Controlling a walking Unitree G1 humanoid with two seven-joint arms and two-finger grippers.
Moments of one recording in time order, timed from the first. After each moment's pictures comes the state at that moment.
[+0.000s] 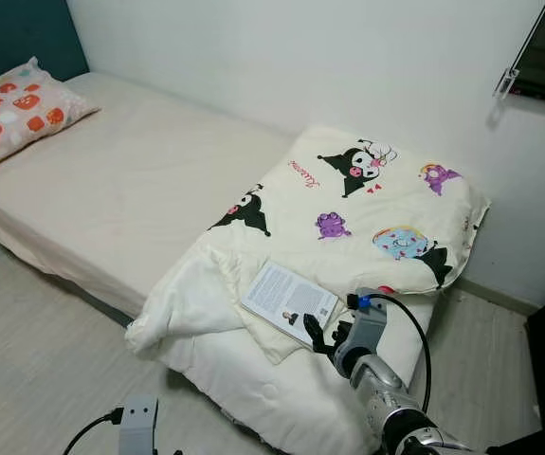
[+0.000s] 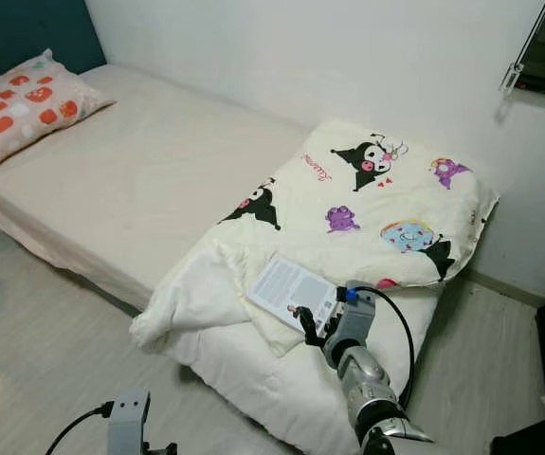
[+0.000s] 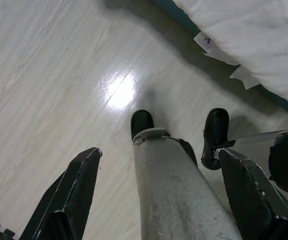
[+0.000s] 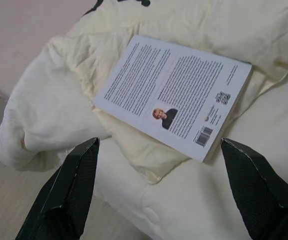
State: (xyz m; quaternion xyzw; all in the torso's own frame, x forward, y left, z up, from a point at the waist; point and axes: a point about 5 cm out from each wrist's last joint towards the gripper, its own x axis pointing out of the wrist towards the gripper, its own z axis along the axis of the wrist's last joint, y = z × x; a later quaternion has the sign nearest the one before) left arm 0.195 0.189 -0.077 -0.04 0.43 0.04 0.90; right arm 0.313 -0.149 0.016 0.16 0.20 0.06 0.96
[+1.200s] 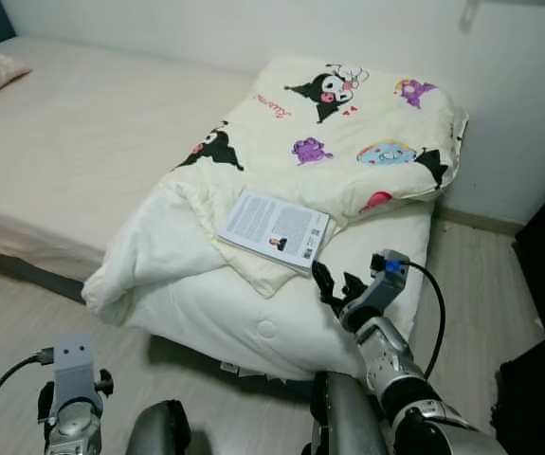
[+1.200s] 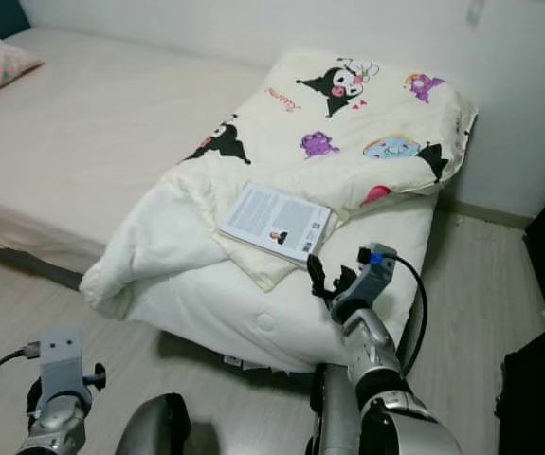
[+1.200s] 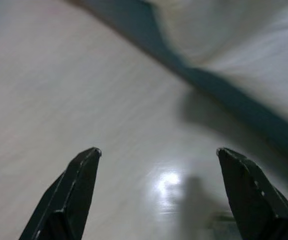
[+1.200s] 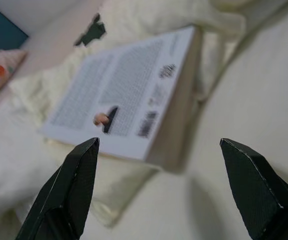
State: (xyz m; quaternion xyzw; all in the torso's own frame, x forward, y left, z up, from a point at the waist) left arm 0.263 0.264 -0.005 -0.02 0.22 0.24 0.95; right arm 0.354 -0.150 0.083 0.26 0.04 0.10 0.96
